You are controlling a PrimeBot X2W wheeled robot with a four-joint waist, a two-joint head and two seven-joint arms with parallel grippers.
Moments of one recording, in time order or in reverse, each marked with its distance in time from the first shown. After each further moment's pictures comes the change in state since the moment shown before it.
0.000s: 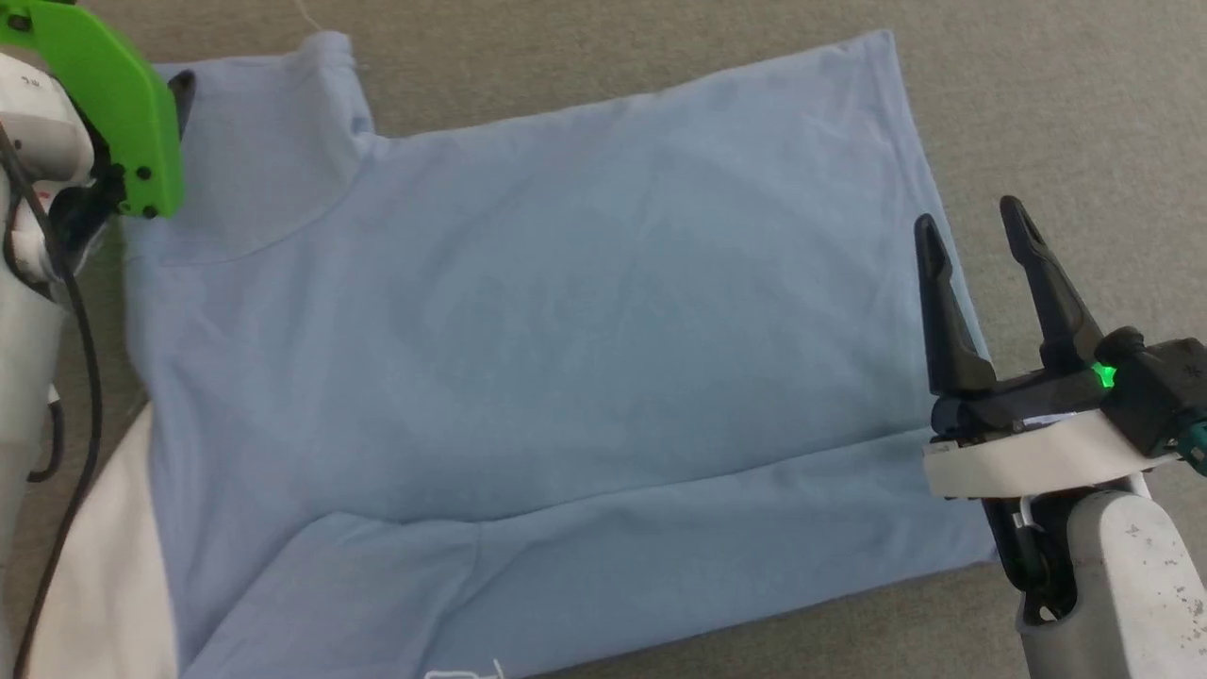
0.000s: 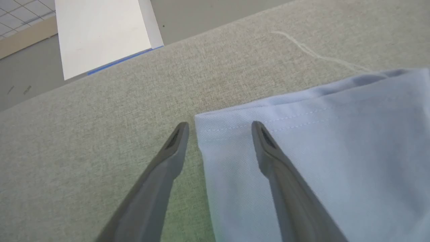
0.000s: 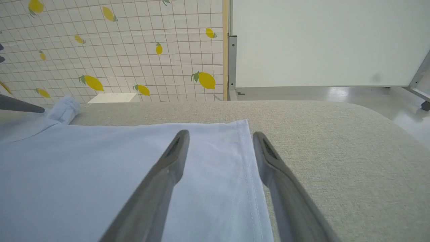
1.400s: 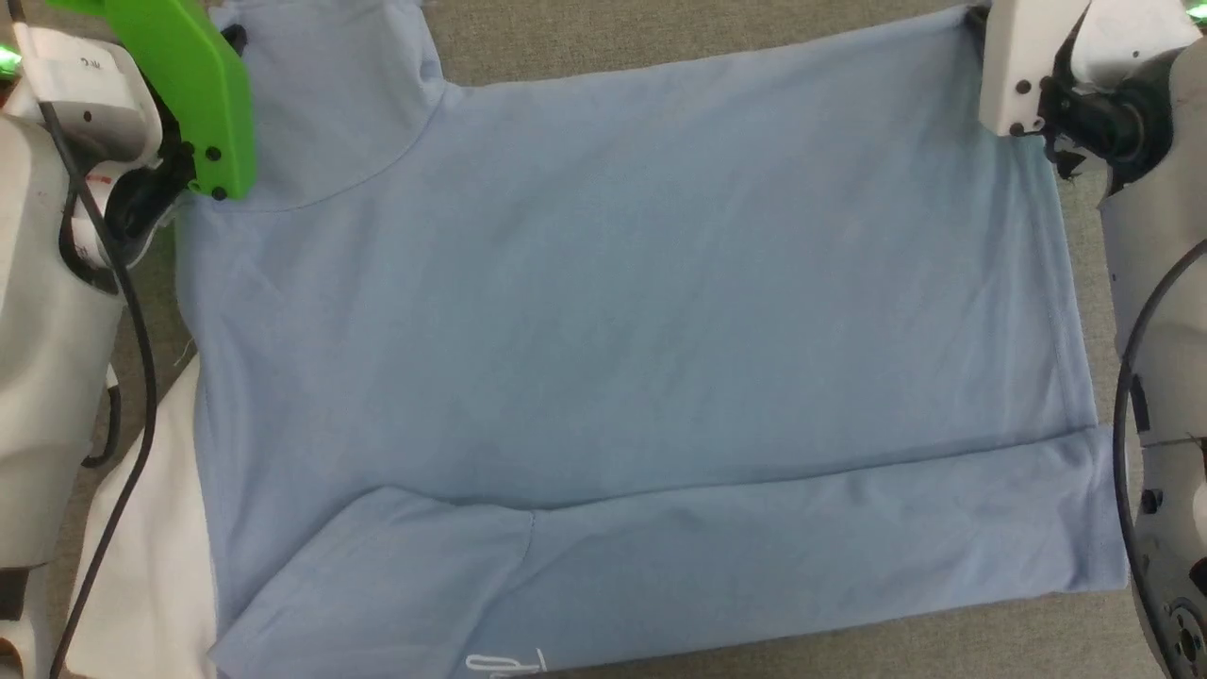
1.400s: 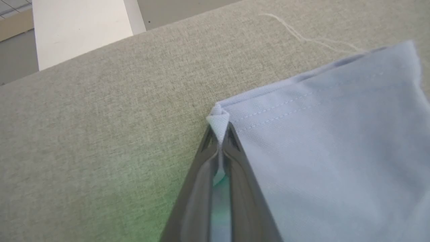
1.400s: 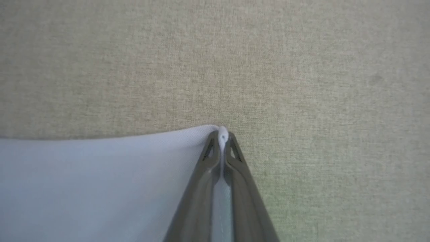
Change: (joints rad) left arm -0.005 -0.037 -0.035 -0.144 -0.052 0.038 0.038; right arm -0.855 -0.067 -0.048 0.741 -0.019 0.000 0.934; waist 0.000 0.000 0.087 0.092
